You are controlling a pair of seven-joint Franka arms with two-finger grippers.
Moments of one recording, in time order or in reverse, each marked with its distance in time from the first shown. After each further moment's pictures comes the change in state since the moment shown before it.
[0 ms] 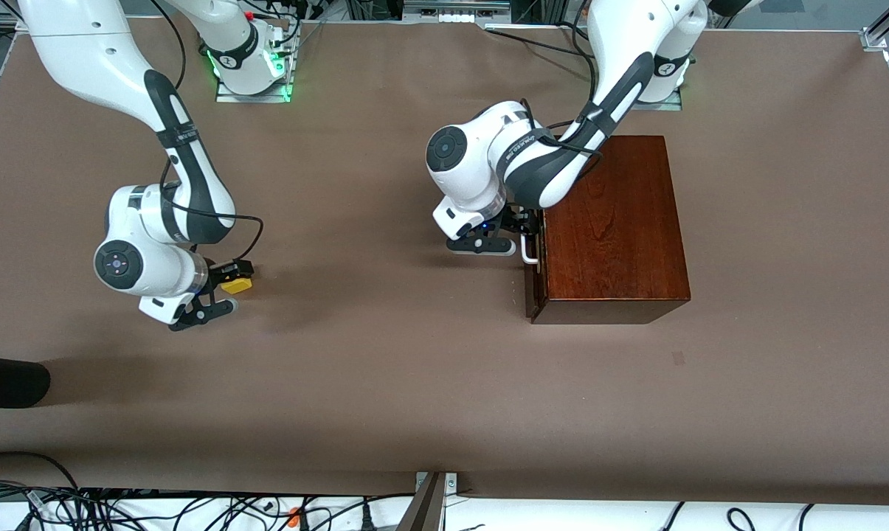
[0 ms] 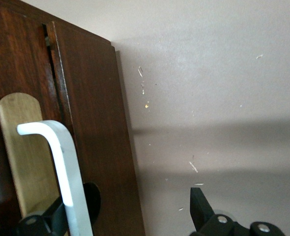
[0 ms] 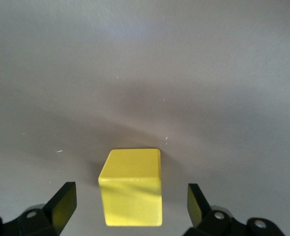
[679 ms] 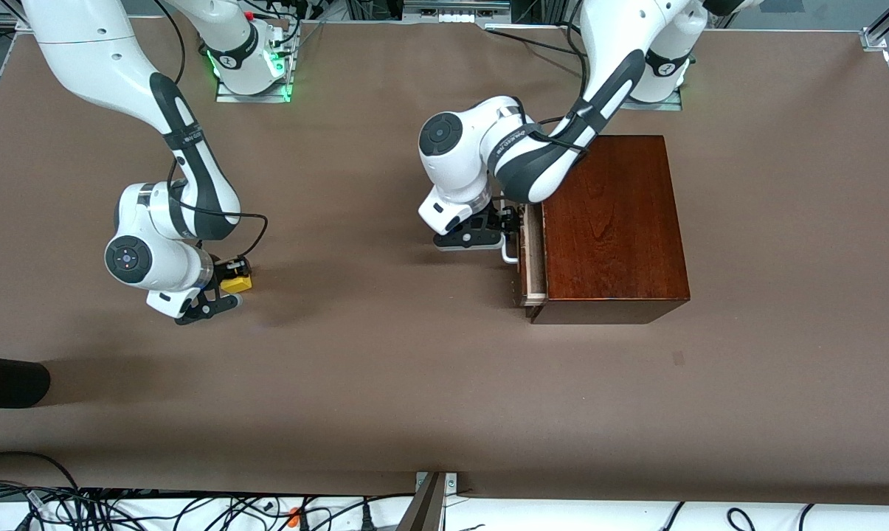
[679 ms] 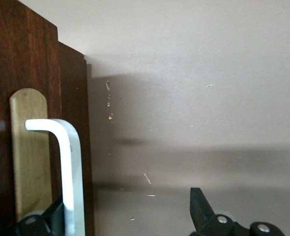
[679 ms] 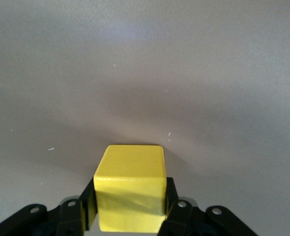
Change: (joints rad) left arm -0.038 0.012 0.000 0.013 -0.004 0.119 -0.132; right arm -0.001 -0.002 -0.001 -0.026 0.001 0.034 0.000
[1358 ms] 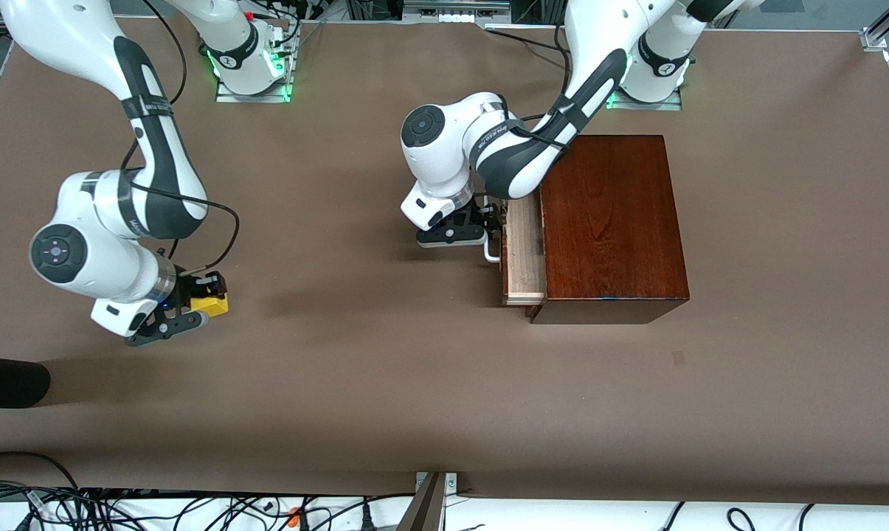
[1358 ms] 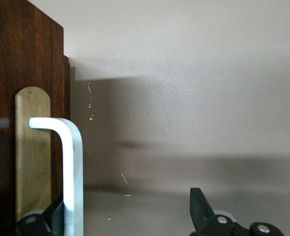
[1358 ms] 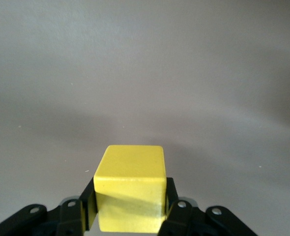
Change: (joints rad) left arm -0.058 0.035 0.023 0.069 -0.004 -0.012 -0.039; right arm 0.001 -0.057 0.000 0.259 0.009 -0.192 0.023
